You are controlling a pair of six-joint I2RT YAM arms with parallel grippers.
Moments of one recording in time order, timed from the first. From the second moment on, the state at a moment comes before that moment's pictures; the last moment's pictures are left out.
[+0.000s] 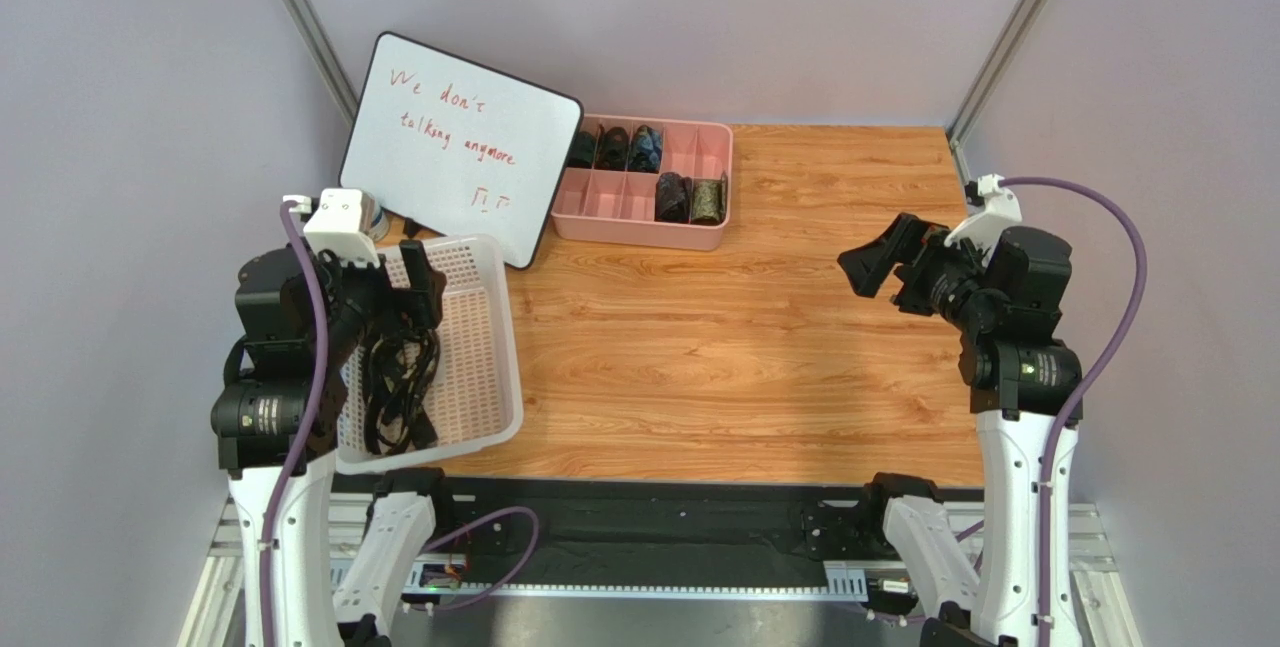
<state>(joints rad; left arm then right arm) 0.07 0.71 1.24 -0.92 0.18 -0.03 -0.15 0.79 1.08 -0.71 -0.46 0.30</state>
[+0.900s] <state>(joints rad) 0.13 1.29 1.03 -1.09 0.04 0.39 -0.12 0.95 1.12 -0.71 -0.43 0.20</state>
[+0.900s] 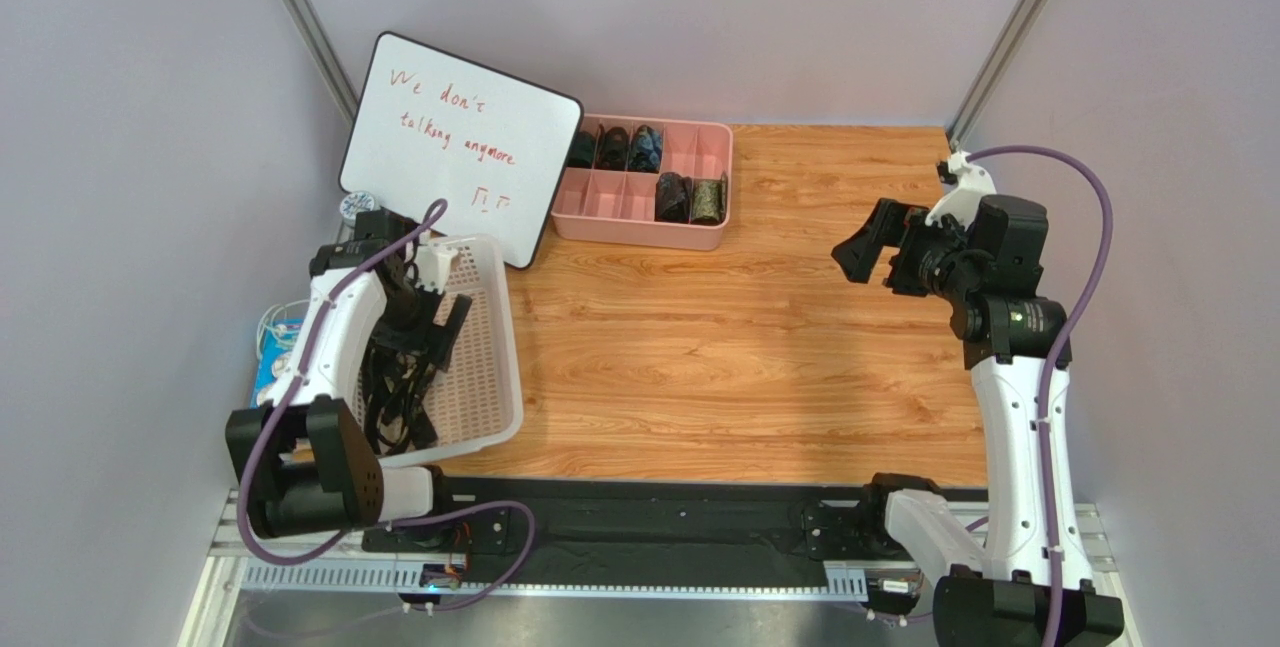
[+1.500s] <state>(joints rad) 0.13 1.64 0.98 -0.83 -0.01 0.47 -0.12 0.99 1.18 -0.72 -0.39 0.14</state>
